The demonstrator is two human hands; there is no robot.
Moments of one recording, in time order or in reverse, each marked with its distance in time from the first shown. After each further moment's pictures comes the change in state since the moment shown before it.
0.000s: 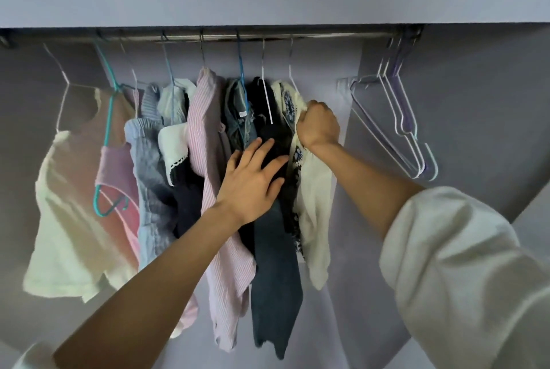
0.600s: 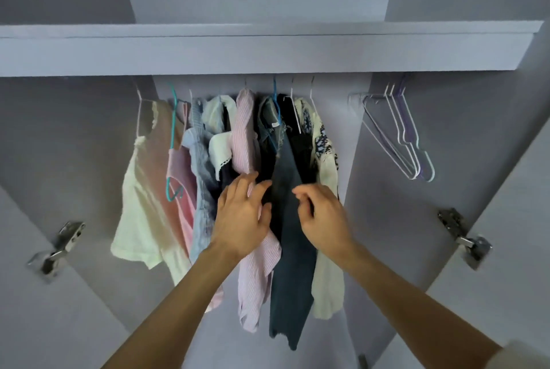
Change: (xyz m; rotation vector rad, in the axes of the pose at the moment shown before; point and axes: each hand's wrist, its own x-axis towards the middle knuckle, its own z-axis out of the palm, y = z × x) left_hand -0.106 0.012 -0.088 -0.187 0.062 -0.259; right_hand -0.202 -0.031 -0.053 0.248 -0.023 -0.371
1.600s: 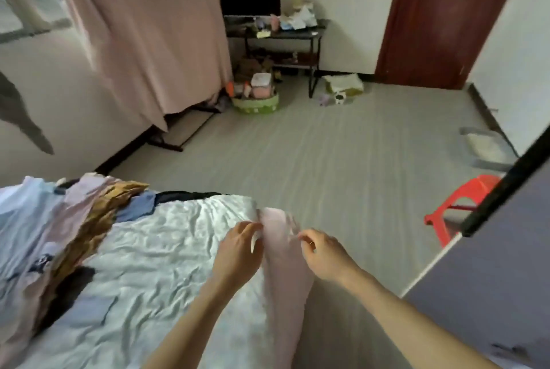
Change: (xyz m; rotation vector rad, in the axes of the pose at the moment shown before) left_hand -0.715 0.228 -0.188 0.498 0.646 -1.829; right_hand -0.498 -0.409 -0.008 0.554 -1.646 -1.113
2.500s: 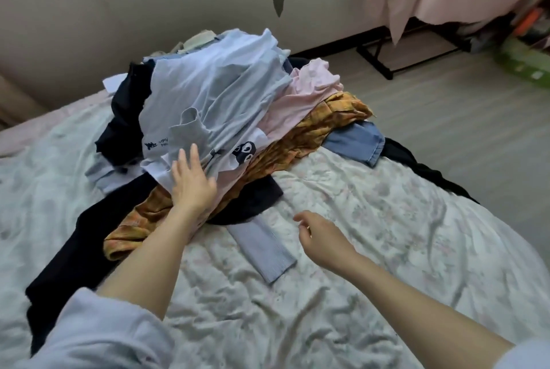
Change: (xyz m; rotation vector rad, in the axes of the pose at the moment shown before) left_hand -0.067 -0.637 -0.124 0.130 0.372 -1.190; right_hand 0.251 -0.271 0.502 -0.205 -0.723 -0.504
